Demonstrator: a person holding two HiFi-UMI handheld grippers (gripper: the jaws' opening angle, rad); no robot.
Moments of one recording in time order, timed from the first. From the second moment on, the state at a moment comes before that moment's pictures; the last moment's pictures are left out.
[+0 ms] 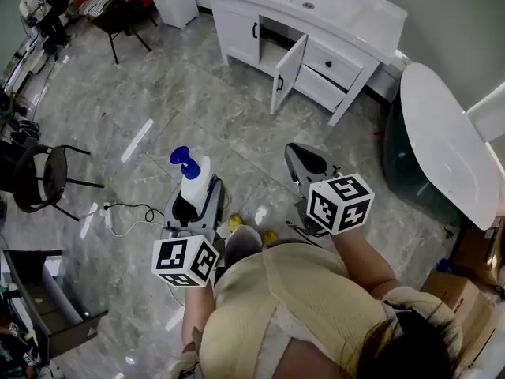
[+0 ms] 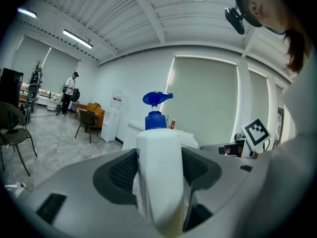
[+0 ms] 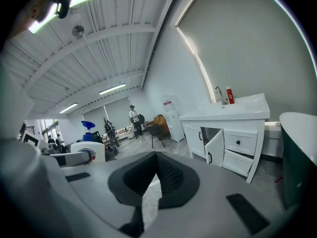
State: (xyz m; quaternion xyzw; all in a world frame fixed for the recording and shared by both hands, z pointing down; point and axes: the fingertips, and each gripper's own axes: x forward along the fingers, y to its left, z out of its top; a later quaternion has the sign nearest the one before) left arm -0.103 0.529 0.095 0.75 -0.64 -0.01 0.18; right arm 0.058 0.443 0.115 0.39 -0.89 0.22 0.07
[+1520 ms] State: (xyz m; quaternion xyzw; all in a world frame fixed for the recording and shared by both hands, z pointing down) left arm -0.223 0.329 0.104 0.81 -0.56 0.01 0.20; right arm -0.054 0.273 0.127 0.45 -0.85 0.23 0.10
